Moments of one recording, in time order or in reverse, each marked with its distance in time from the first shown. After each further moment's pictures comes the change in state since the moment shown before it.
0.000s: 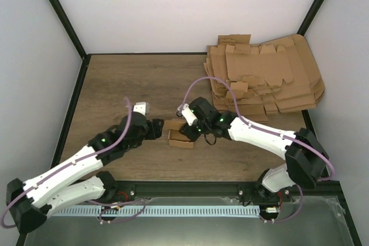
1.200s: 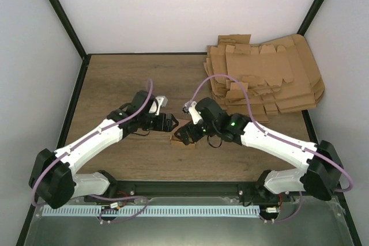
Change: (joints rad) left arm 0.230 0.333 0.194 -0.053 0.558 0.217; right arm 0.046 -0.157 -0.024 -0.049 0.010 0.235
